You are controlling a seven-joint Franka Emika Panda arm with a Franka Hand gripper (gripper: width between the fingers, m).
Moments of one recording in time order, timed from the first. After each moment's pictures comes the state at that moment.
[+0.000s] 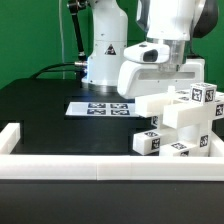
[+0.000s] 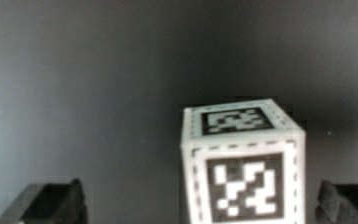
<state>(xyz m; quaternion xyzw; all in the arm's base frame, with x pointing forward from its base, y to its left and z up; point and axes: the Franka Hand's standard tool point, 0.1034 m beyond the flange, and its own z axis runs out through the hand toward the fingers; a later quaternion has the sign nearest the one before) 0.422 0.089 0.017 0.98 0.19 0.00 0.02</state>
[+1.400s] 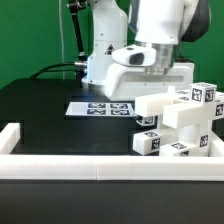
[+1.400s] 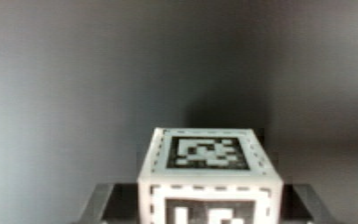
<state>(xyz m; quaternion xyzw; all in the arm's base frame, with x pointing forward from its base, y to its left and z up) 0.427 0.043 0.021 0.98 0.17 0.01 0.03</state>
